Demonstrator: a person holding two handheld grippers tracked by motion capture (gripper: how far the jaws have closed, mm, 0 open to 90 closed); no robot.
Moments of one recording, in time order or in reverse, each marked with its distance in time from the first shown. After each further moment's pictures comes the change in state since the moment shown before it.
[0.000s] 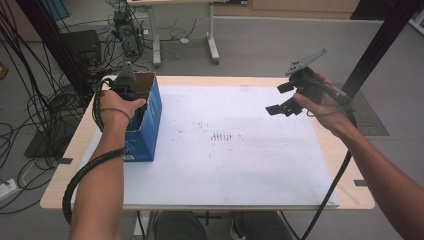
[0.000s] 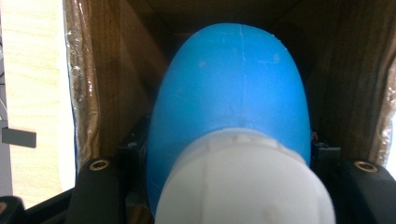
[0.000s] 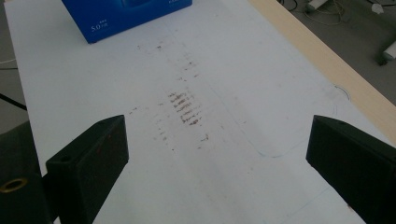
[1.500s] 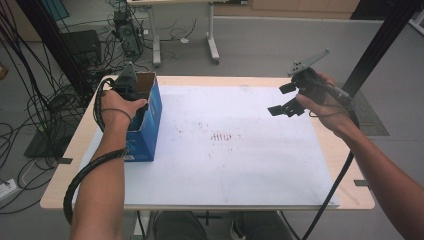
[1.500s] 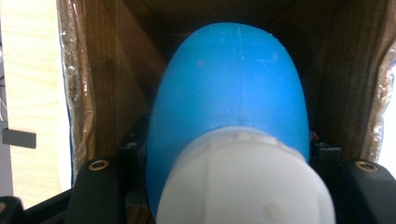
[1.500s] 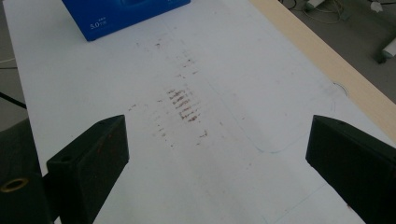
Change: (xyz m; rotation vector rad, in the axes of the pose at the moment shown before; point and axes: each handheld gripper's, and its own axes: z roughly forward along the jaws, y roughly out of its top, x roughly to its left) left arm -0.003 -0.001 -0.001 0.003 0.002 0.010; right arm -0.002 -0.004 -0.003 0.004 -0.002 0.001
